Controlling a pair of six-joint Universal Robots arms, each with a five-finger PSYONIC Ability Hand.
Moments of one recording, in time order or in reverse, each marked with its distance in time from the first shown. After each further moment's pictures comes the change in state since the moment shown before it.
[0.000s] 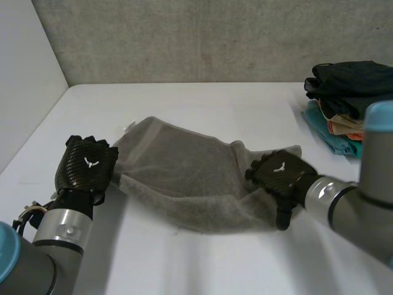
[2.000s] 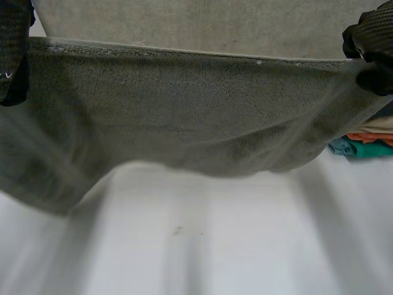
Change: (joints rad) left arm 0.024 0.458 0.339 -0.376 -0.001 0.036; right arm -0.271 -0.356 -0.350 0.219 -0.100 -0.002; left_hand 0.000 0.000 0.000 0.000 0.000; right_hand 0.747 0.891 0.903 0.914 0.886
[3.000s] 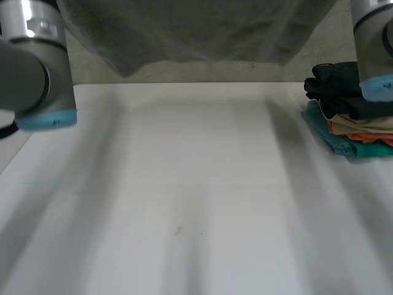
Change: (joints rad) left arm 0.026 -0.691 0.599 0.394 -0.051 0.124; right arm 0.181 0.588 -0.470 -0.767 0.304 0.173; left_hand 0.000 0.000 0.000 0.000 0.000; right_hand 0.000 0.007 0.000 0.000 0.006
